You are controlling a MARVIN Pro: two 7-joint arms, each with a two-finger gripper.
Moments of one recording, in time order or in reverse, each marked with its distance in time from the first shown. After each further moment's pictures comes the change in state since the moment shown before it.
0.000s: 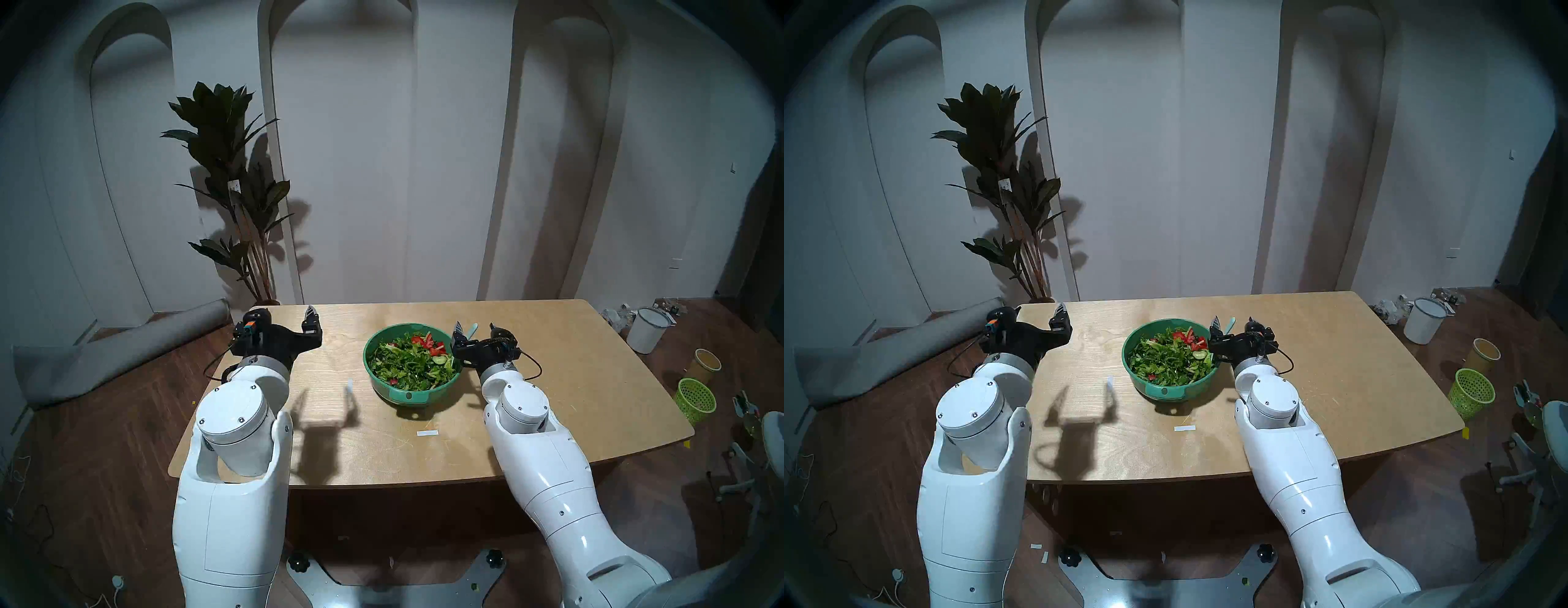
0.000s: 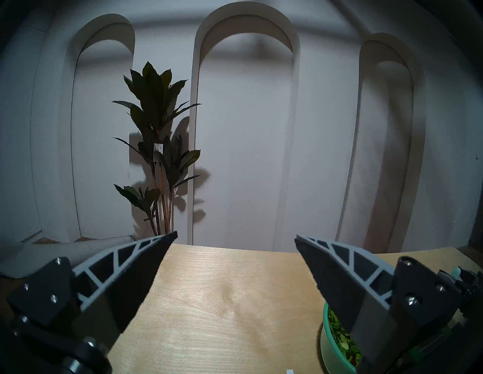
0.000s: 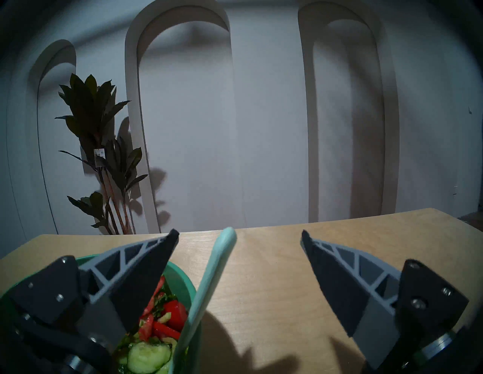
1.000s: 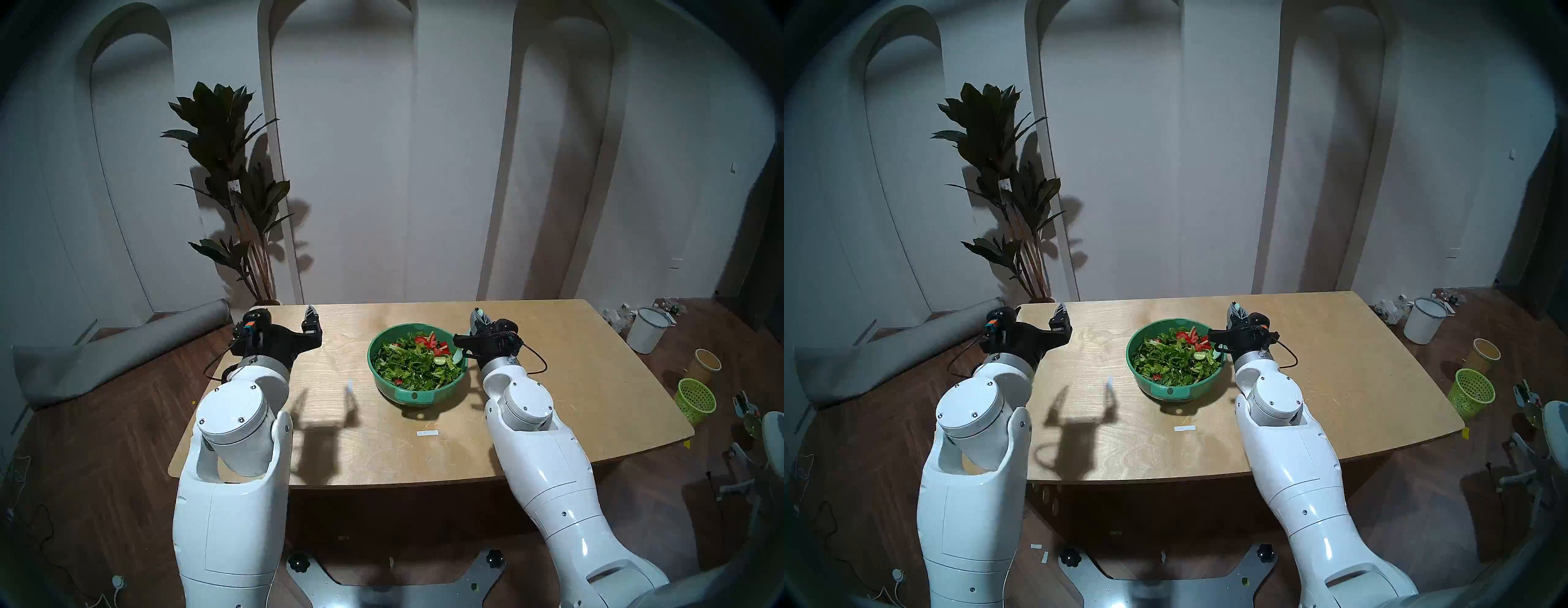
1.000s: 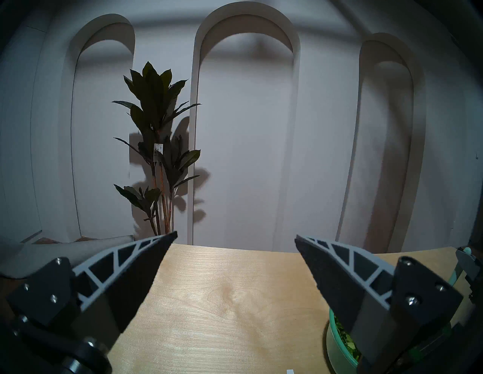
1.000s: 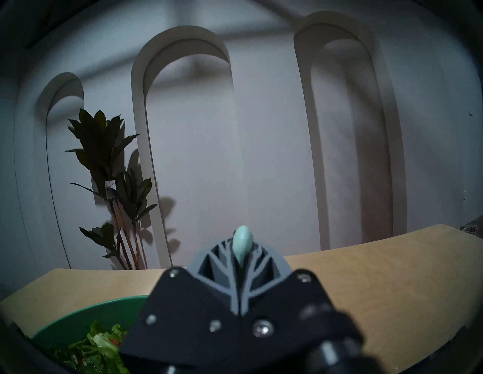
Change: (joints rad) left arm 0.000 -0.002 -0.001 0.000 0.003 0.000 -0.002; right arm -0.021 -0.012 0.020 -0.067 0.052 -0.090 0.058
